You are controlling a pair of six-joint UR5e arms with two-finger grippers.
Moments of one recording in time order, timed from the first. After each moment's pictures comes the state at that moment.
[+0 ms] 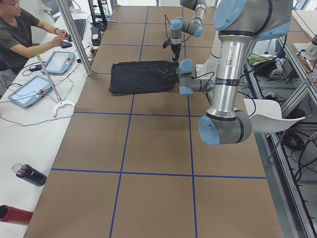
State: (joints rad) left arm -0.33 -1.74 -1.91 -2.46 -1.77 -1.90; right arm 0.35 -1.12 1.85 -1.40 1.94 1.69
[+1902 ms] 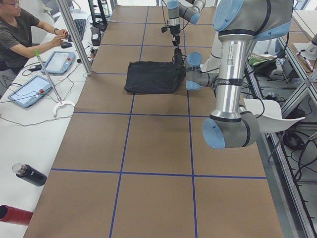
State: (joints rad) left arm -0.35 -1.68 -2.07 -2.45 -1.78 -1.88; right arm 0.54 -1.20 2.03 -1.36 2.16 1.66
